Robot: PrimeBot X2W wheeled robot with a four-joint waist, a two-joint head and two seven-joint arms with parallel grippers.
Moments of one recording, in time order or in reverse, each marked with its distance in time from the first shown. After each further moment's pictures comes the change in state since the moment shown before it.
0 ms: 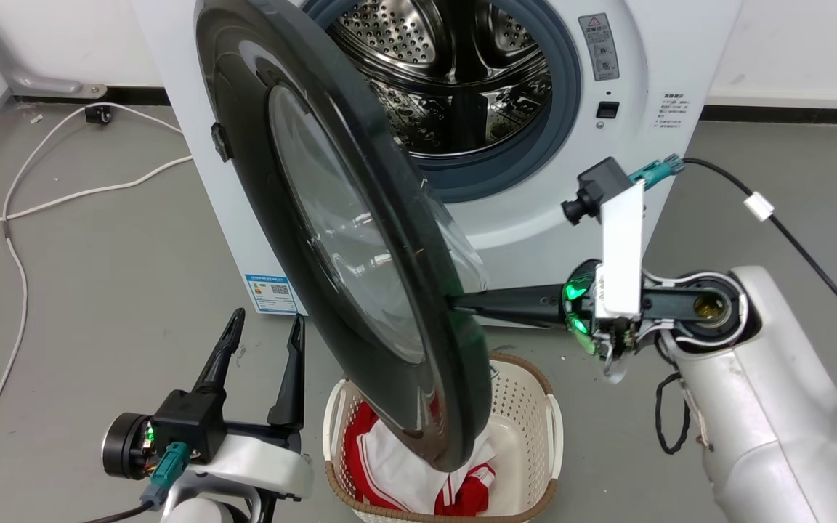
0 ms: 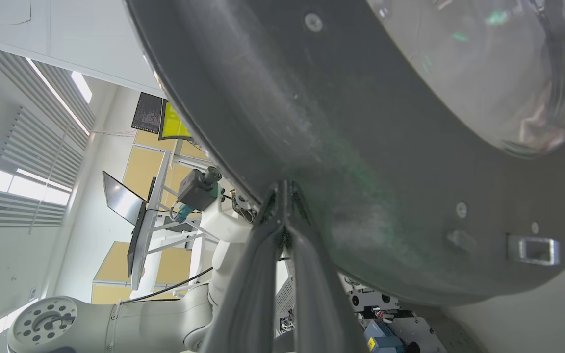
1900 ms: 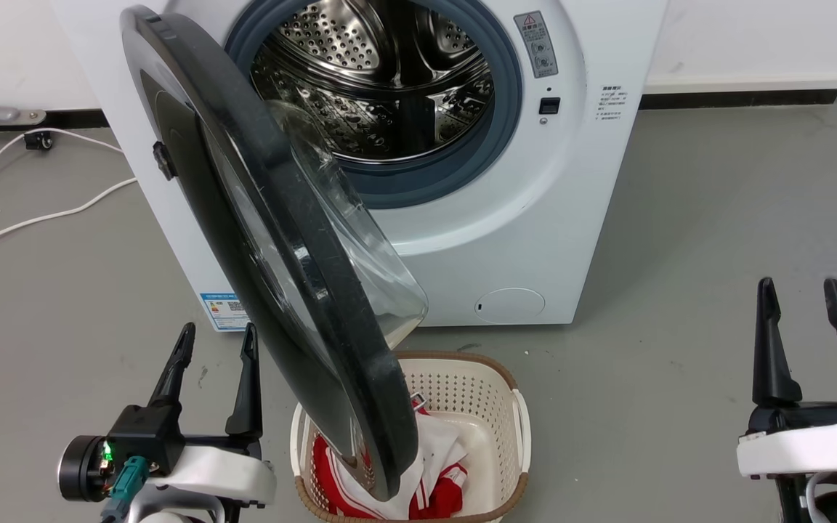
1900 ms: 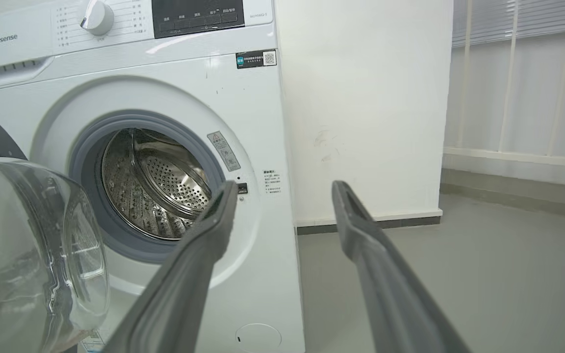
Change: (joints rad) left arm 0.036 0.000 0.098 -0.016 0.020 0.008 0.000; right arm 0.653 -0.011 -0.348 -0.540 -1.273 0.000 -1.345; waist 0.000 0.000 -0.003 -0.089
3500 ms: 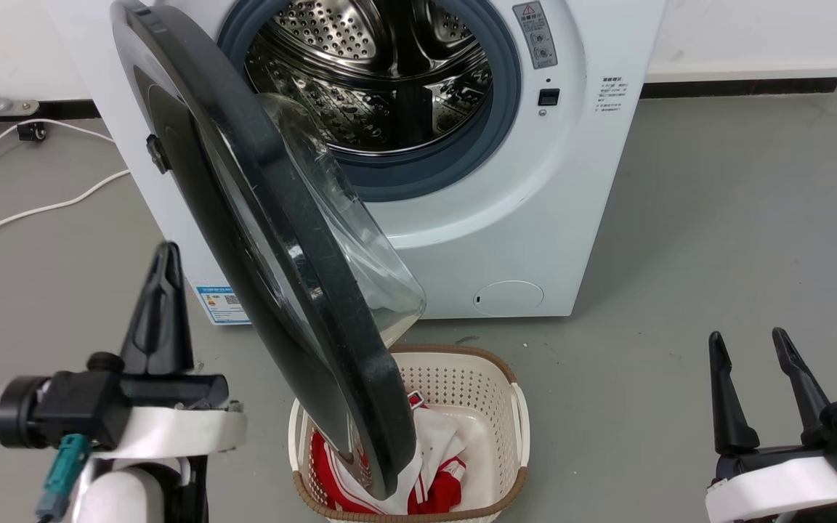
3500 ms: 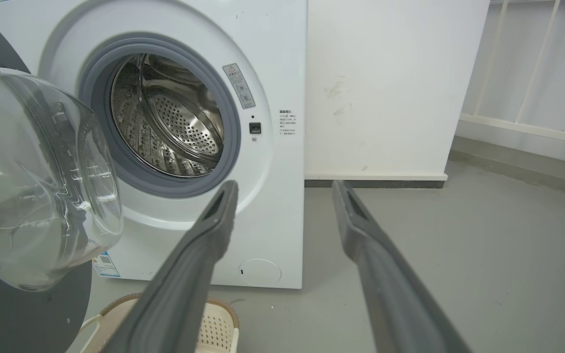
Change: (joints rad) left arm -0.059 0.001 0.044 -0.191 0.011 -0.014 0.000; right arm 0.102 0.012 0.059 -0.031 -0.089 0.000 0.063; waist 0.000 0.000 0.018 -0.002
